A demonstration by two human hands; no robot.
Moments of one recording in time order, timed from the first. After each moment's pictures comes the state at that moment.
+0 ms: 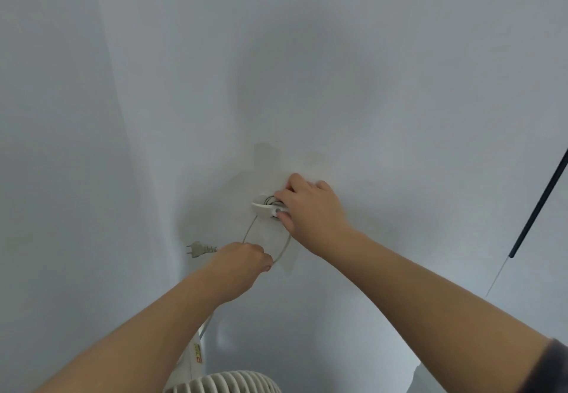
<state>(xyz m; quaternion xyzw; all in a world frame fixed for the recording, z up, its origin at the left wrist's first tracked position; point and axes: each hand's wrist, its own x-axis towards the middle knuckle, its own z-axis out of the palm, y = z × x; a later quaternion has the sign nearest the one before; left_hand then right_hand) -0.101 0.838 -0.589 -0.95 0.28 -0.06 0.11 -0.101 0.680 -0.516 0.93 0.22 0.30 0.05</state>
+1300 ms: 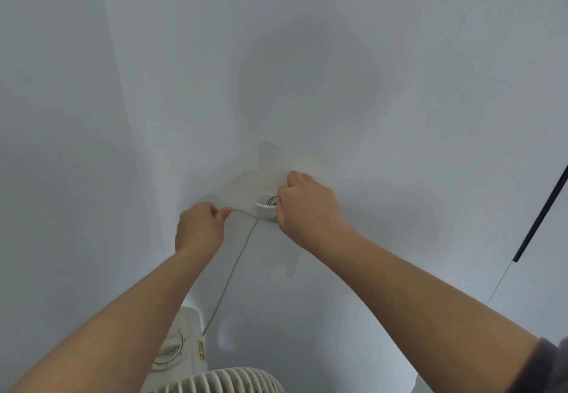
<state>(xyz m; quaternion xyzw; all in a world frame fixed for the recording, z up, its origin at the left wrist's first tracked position) -0.070 0.875 -0.564 -0.90 -0.13 -0.20 -0.38 -0.110 0.700 -0.502 0.94 0.18 0.29 0.02</state>
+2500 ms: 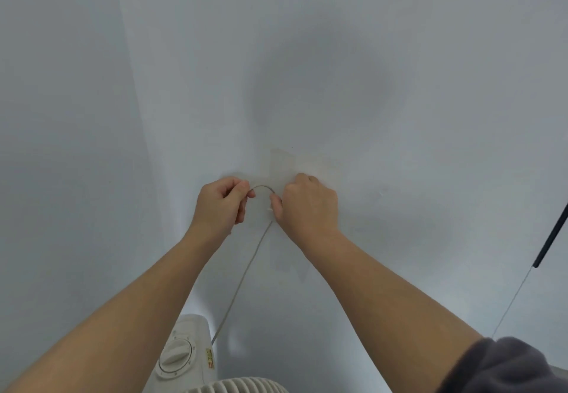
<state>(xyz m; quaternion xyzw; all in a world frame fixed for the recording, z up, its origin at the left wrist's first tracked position) -0.094 0.869 -0.516 -0.74 0.09 -0.22 -0.63 -0.097 0.723 -0.505 0.93 0.10 0.36 -0.01</state>
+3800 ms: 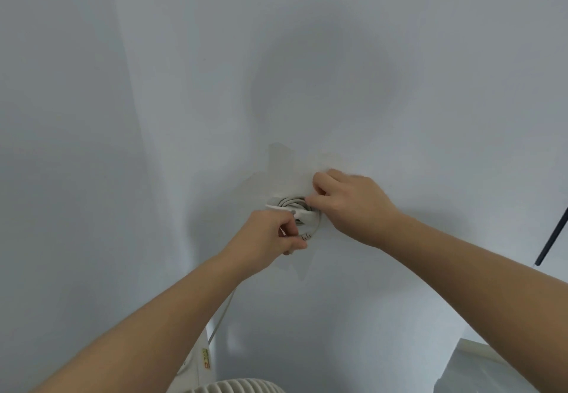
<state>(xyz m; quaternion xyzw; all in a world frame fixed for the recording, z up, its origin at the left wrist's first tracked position) -0.103 0.821 -0.546 -0.88 0.18 -0.06 -0.43 -0.087 0.632 -0.499 0.83 0.37 0.39 0.17</state>
